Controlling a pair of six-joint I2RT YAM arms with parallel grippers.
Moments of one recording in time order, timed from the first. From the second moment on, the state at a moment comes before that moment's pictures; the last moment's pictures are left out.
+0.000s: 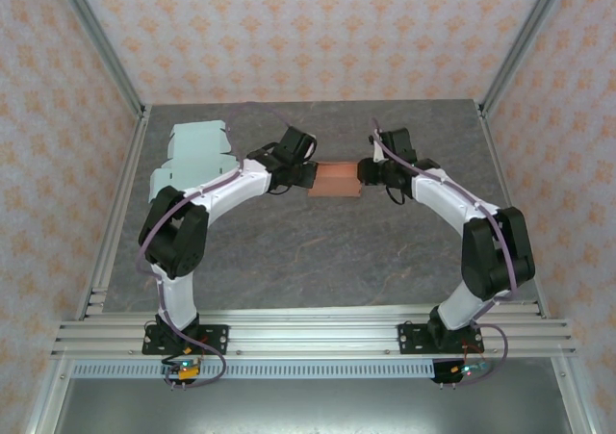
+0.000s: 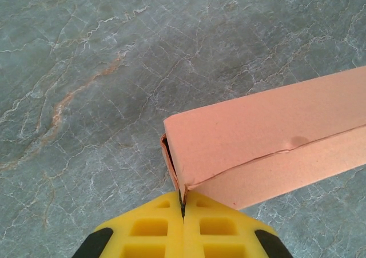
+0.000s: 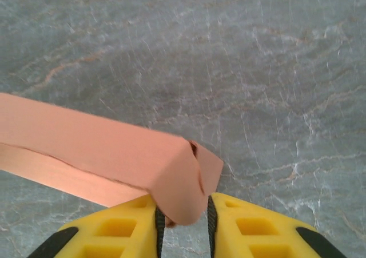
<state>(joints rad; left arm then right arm) -0.55 1.90 1.47 -0.49 -0.09 -0.30 0.33 1.62 1.15 -0.36 -0.12 0.24</state>
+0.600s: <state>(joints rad) -0.55 1.93 1.52 -0.54 -0.09 -0.30 0.37 1.66 1.24 -0.44 -0.04 0.17</state>
